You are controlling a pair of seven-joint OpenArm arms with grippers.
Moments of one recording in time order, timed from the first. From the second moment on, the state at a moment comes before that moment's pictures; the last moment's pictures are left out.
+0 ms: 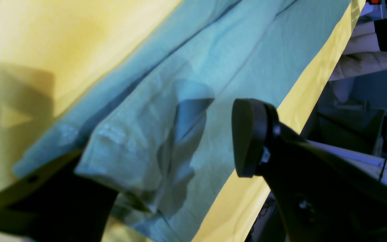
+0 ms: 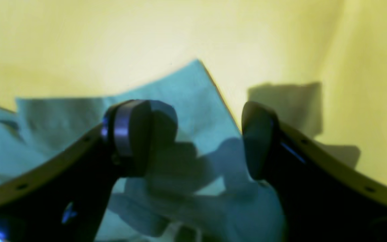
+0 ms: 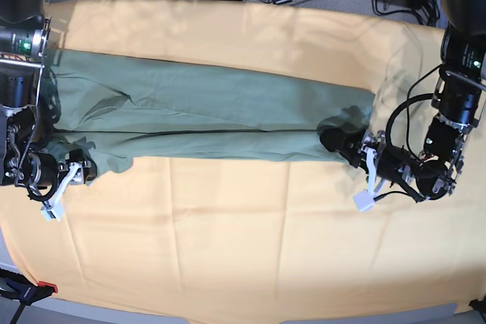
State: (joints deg) left arm -40.4 -34.9 35.9 46.7 -89.1 -43.5 80.4; right arm 31.4 28.4 4.0 48.6 30.9 37.6 -55.7
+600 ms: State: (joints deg) left arm -40.4 -34.9 35.9 46.7 -89.1 -45.1 80.4; right arm 32.4 30.4 4.0 49.0 53.0 40.7 -64.7
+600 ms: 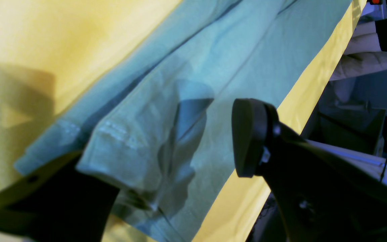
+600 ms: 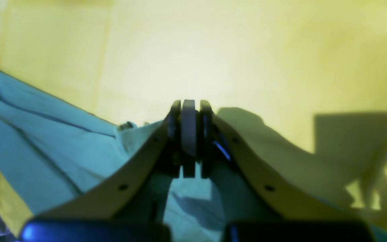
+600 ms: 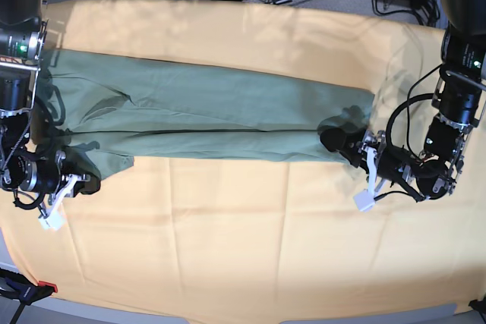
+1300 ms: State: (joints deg) left arm -40.5 -35.1 33.1 46.7 -87.8 -45.3 80.4; right arm 21.4 37.9 3.9 58.0 79.3 40.7 -82.9
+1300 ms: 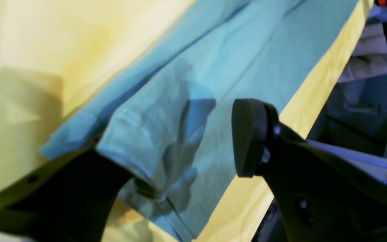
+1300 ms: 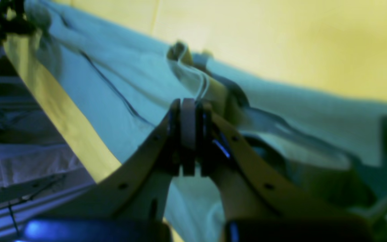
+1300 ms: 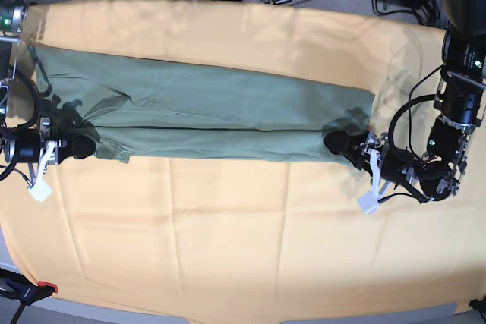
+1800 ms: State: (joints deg) left arm -40.5 -35.1 22.2 46.7 -87.8 -45.3 80.5; right arm 12.0 40.2 3.9 65.1 79.3 40.7 -82.8
